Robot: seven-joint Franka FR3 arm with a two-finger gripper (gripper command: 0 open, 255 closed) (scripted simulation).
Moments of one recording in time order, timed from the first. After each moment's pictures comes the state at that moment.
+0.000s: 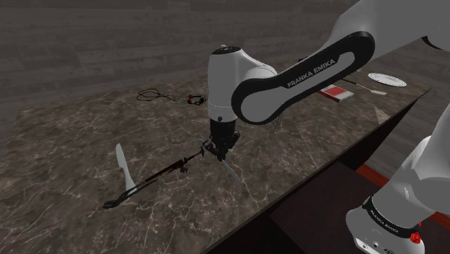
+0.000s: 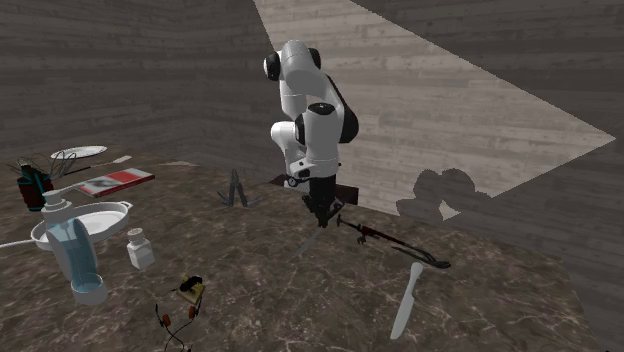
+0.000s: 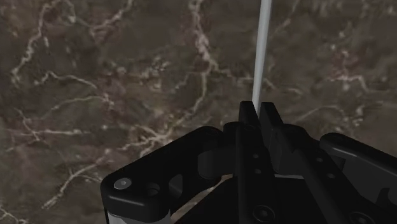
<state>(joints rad) 0.09 0.17 0.53 -2.10 -0.06 2.21 0.75</state>
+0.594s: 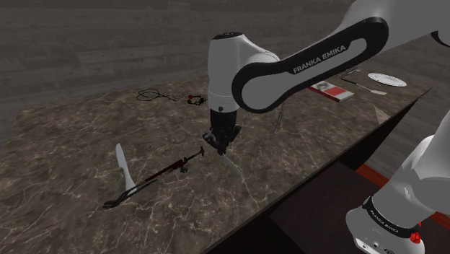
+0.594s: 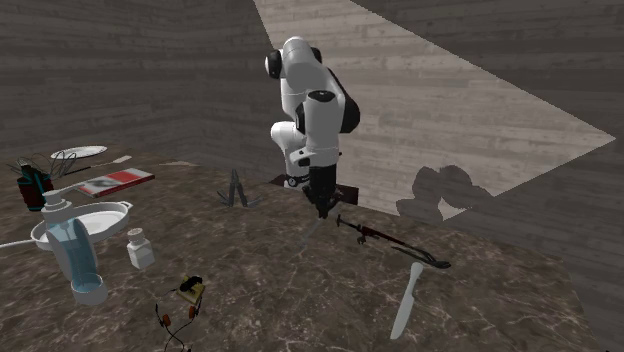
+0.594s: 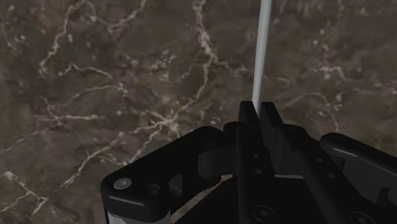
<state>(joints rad) 0.09 0.13 0.54 -2.06 -0.03 2.13 0.74</state>
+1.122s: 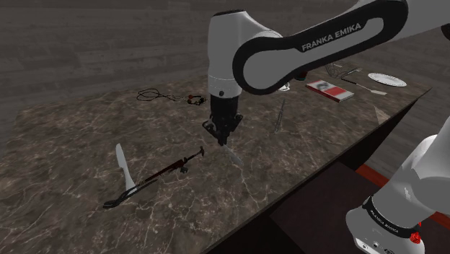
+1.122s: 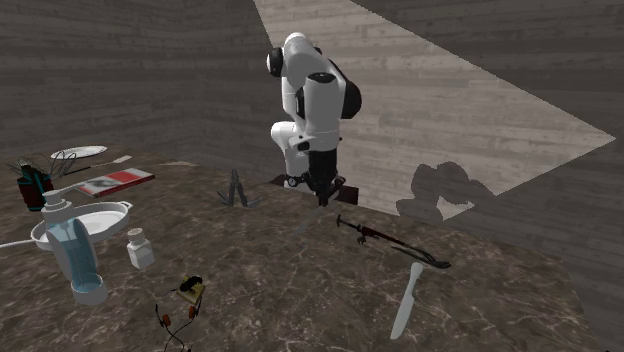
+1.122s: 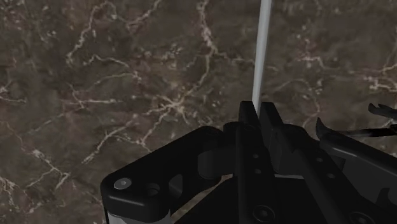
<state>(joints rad) 0.08 0.08 0.54 -2.00 -0.01 2.03 0.72</state>
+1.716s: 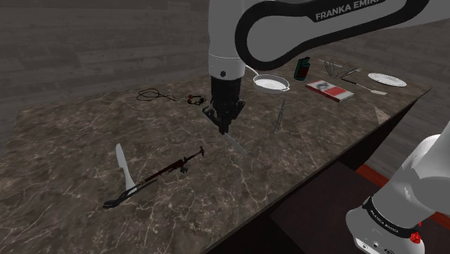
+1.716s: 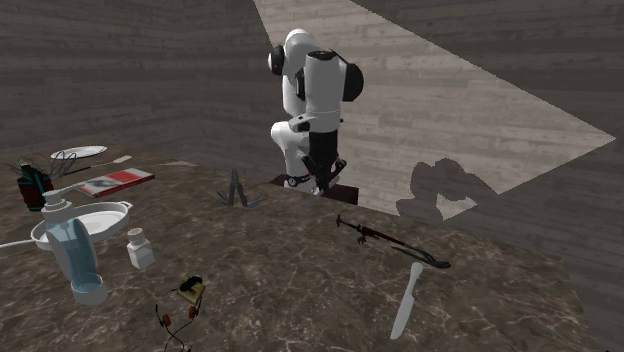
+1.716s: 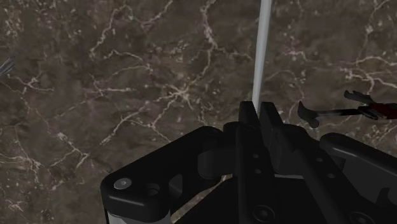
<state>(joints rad) 0.08 0.04 0.54 -1.92 0.02 1.92 0.71</state>
